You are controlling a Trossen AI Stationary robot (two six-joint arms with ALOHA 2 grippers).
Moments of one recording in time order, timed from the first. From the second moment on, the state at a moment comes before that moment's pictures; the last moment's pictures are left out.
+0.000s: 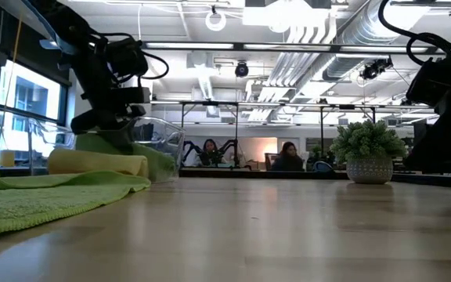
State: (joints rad) left arm 0.65 1.31 0.62 -0.36 0.03 0.66; right arm 0.54 0.86 0.06 0.16 0.41 0.83
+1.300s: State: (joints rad) left arm 0.63 1.31 0.62 -0.34 0.11 0.49; right arm 0.54 0.86 0.06 0.16 0.41 0.83
